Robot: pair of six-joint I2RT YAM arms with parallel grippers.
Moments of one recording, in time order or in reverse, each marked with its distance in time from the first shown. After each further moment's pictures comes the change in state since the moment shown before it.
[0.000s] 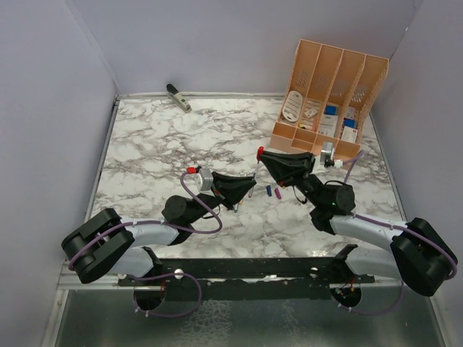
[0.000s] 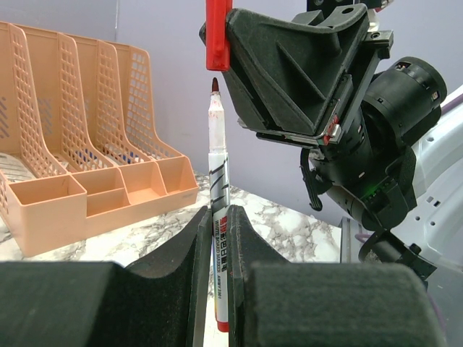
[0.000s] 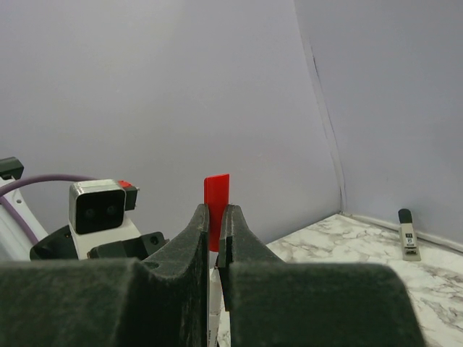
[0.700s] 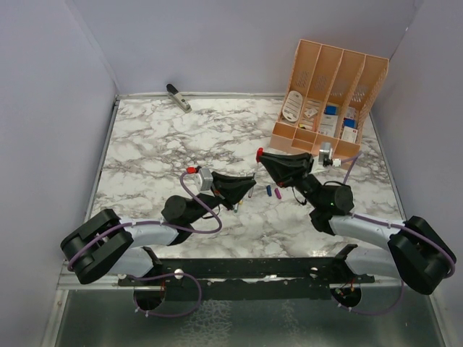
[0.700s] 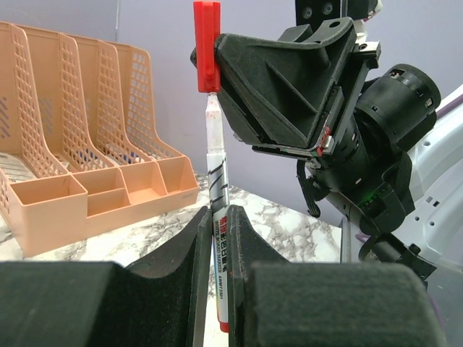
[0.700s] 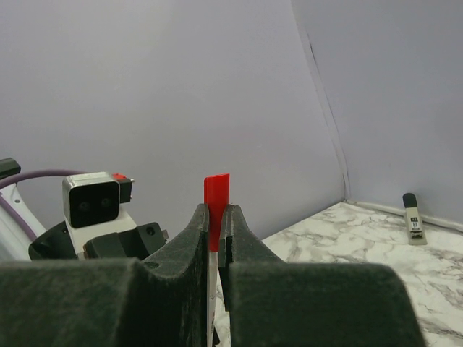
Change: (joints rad) left arm 0.000 -0.010 0.000 -0.004 -0.001 0.001; right arm 0.000 0.011 -0.020 0.002 0.000 0.033
